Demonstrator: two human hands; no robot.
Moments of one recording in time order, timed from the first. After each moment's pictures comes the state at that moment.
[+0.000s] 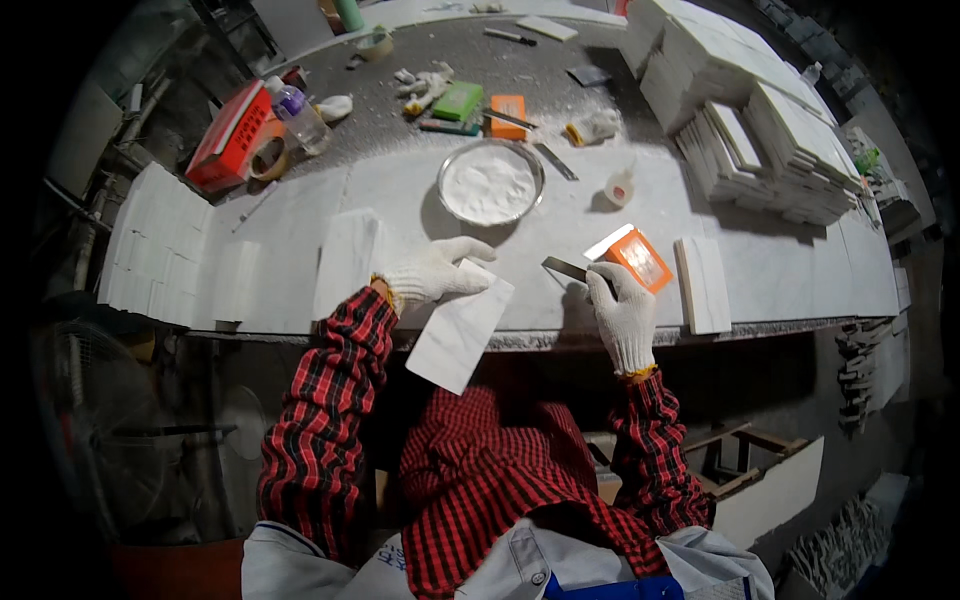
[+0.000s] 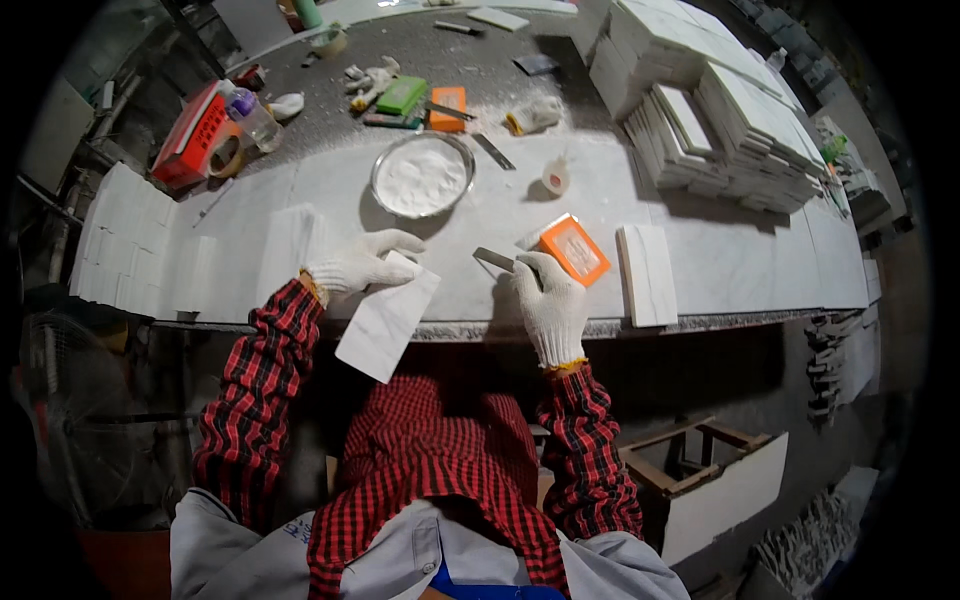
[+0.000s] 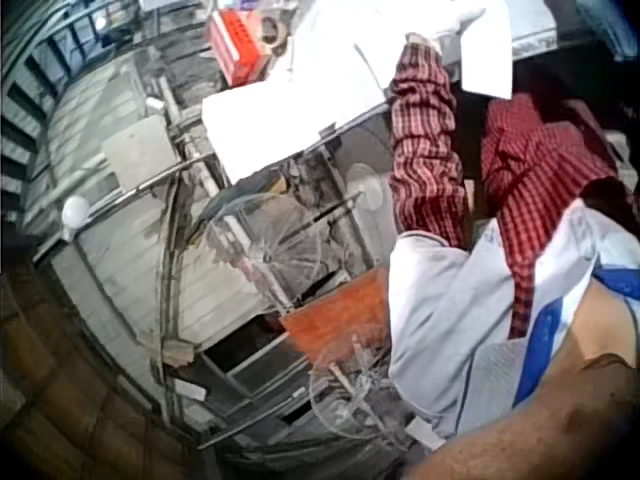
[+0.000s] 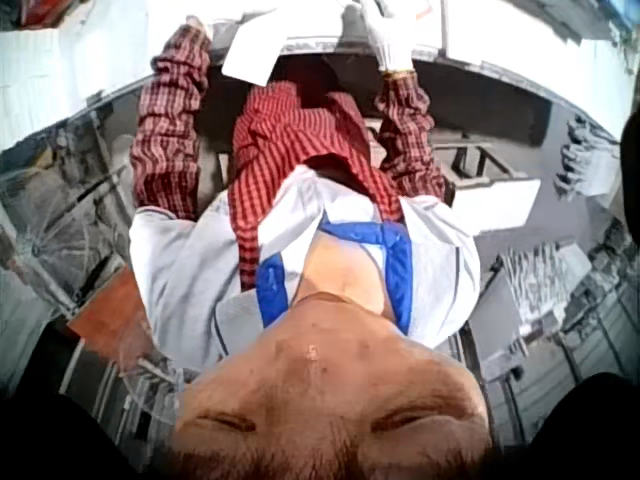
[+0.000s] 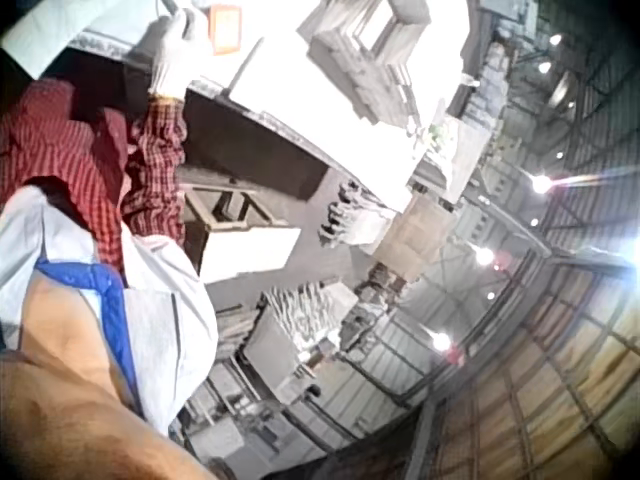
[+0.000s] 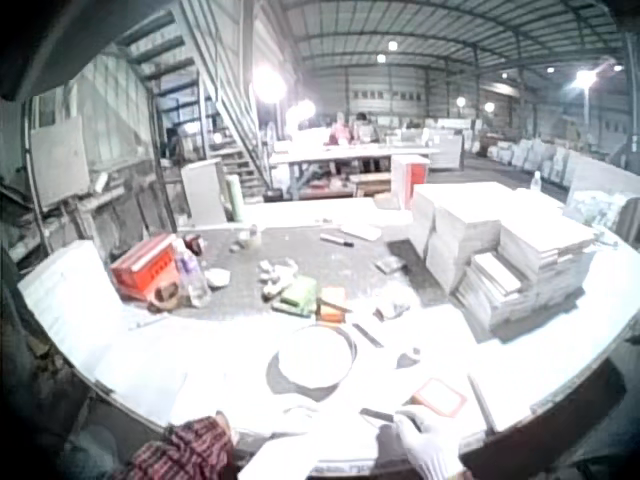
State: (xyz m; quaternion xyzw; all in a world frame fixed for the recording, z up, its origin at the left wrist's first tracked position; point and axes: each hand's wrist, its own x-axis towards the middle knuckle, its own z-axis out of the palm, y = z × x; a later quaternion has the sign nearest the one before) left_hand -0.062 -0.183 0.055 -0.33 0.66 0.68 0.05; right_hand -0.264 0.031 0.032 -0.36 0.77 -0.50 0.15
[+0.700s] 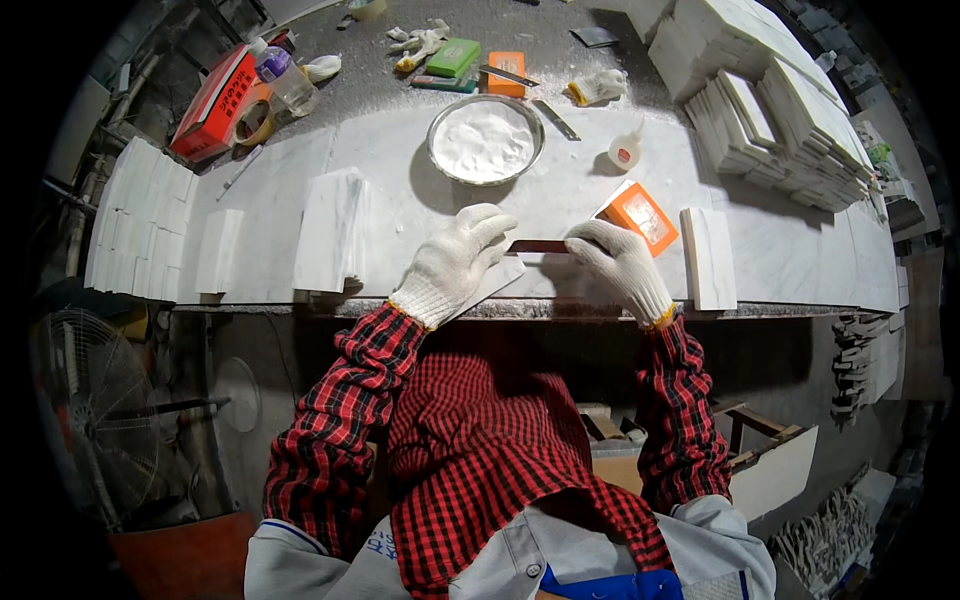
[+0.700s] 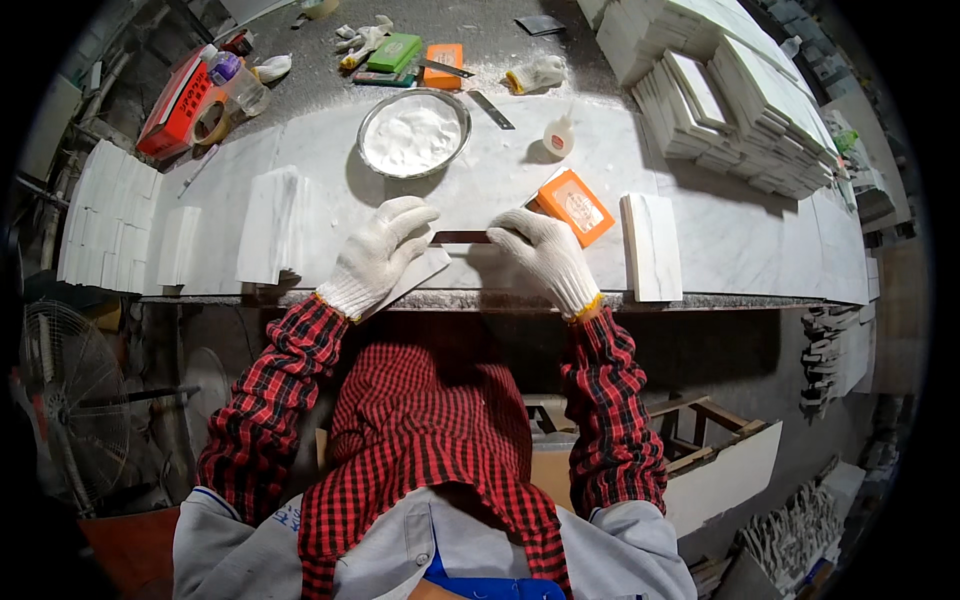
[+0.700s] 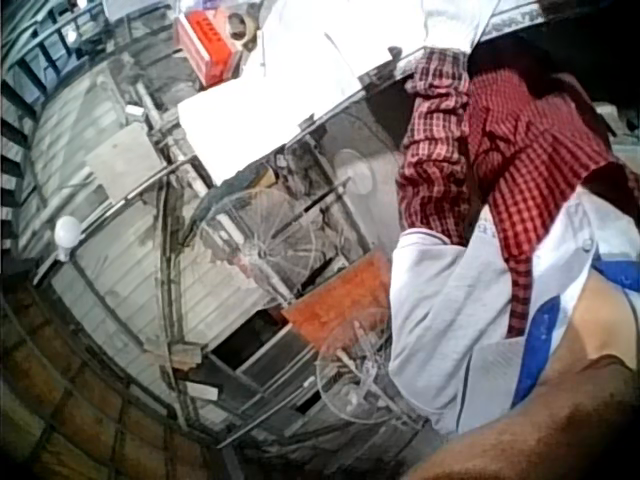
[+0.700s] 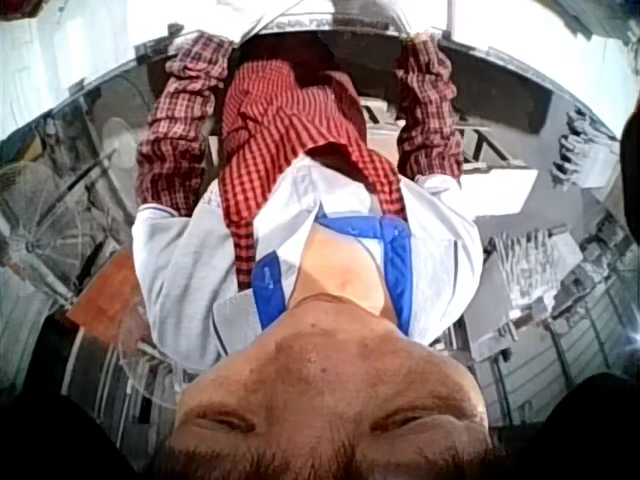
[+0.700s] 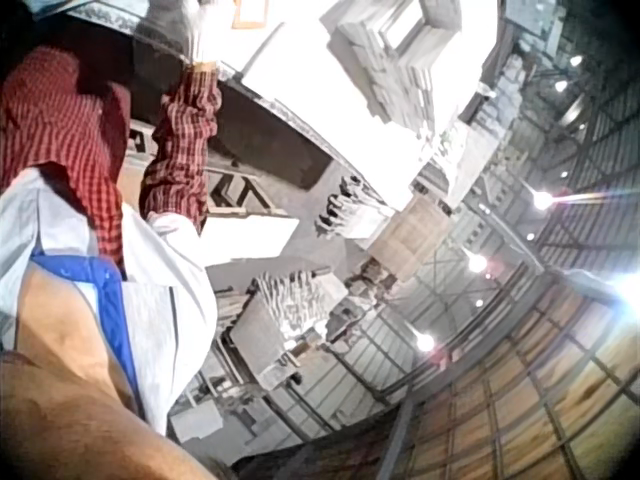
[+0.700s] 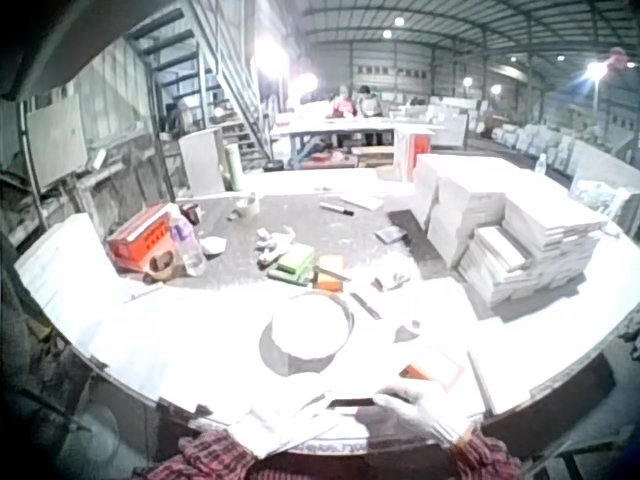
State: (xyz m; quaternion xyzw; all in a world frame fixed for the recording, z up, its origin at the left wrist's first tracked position) left_hand -0.073 -0.119 0.036 -0.21 0.87 0.36 -0.25; right_hand -0.297 0.016 0.042 -0.52 0.70 -0.40 0.29
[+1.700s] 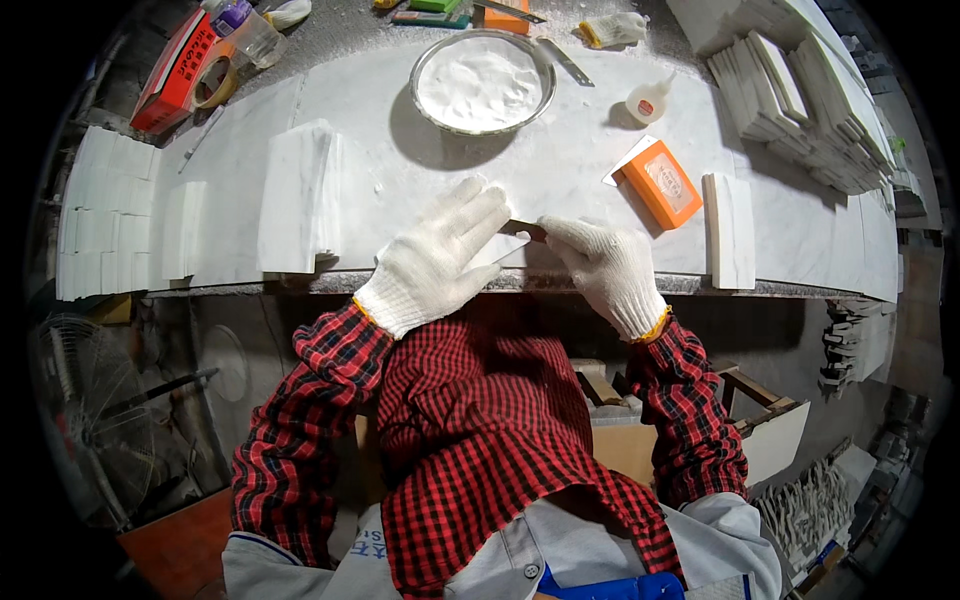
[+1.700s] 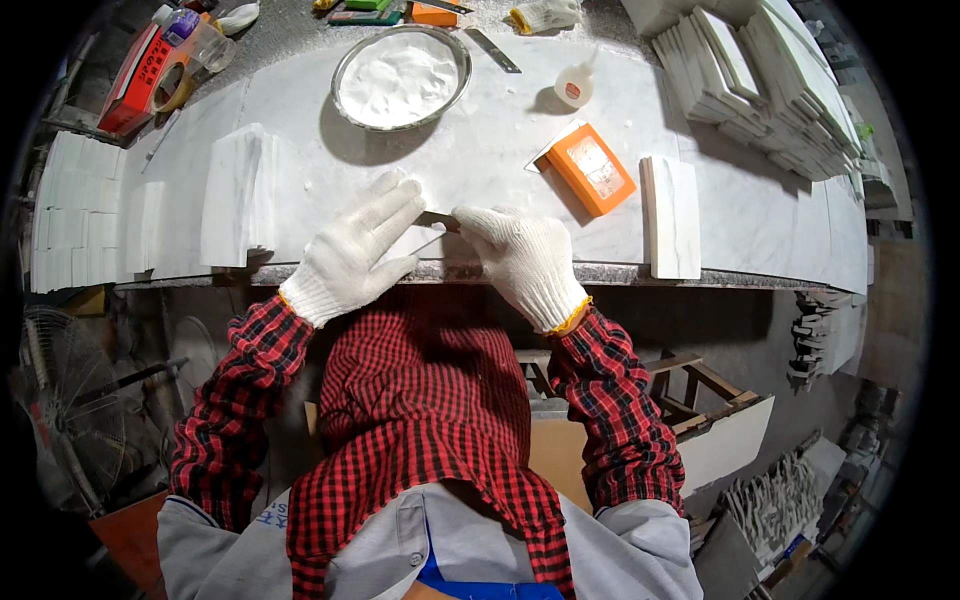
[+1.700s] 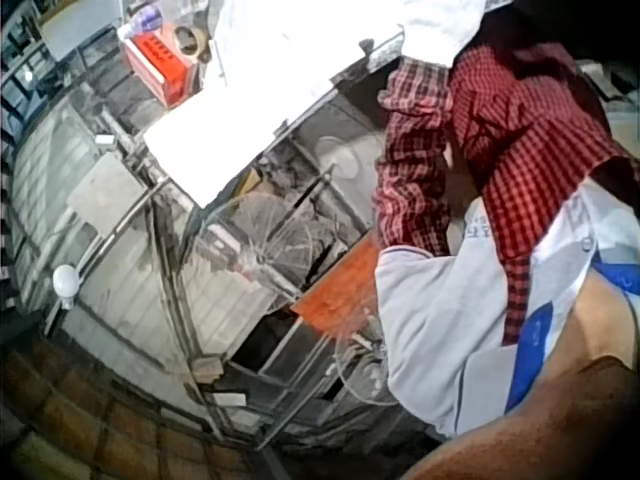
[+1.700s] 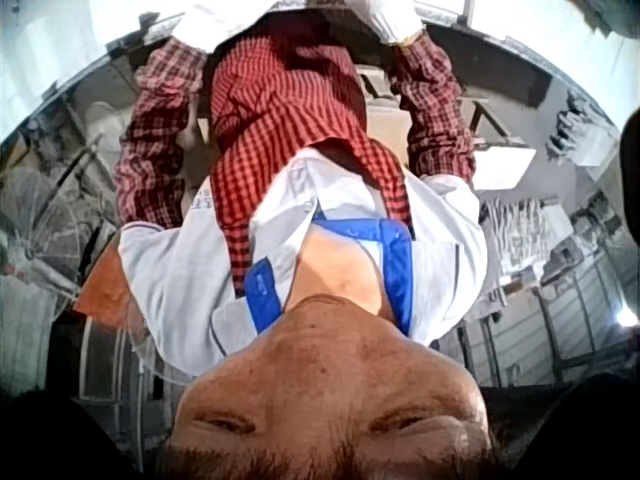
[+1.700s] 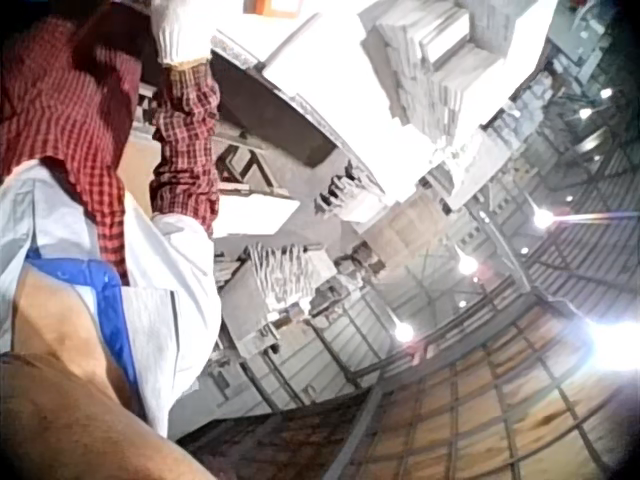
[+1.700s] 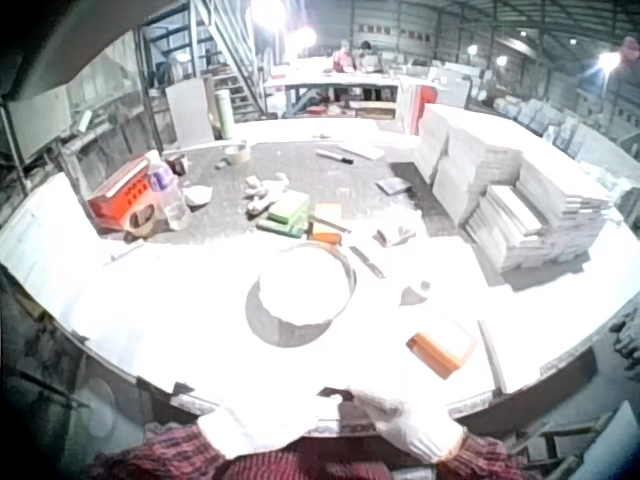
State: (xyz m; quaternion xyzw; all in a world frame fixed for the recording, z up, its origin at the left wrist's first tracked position) left_hand -0.043 -0.116 0.020 -0.14 0.93 0.27 -0.19; right_hand -0.250 0.021 0.034 -0.58 0.73 -0.32 0.19
